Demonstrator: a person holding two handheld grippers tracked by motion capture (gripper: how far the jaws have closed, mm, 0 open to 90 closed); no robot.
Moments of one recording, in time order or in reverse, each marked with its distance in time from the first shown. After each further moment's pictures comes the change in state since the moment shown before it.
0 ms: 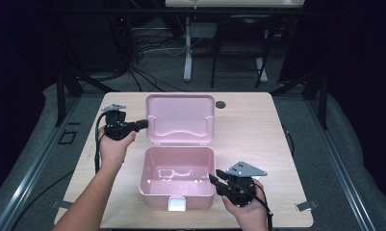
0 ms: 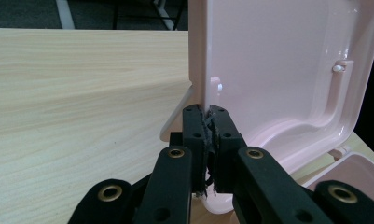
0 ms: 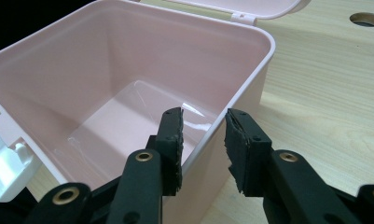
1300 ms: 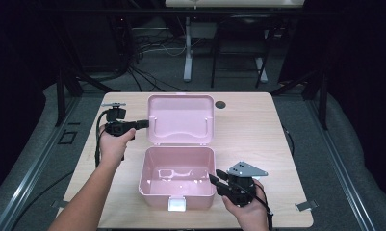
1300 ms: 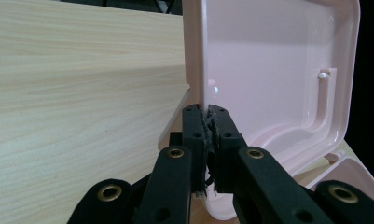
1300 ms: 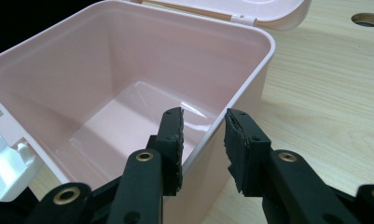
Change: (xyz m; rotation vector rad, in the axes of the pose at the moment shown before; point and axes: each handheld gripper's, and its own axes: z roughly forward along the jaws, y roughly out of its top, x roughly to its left) left arm 0.015 0.005 0.010 0.065 -0.050 -0.089; right arm -0.001 0.000 -0.001 0.003 0.008 0.003
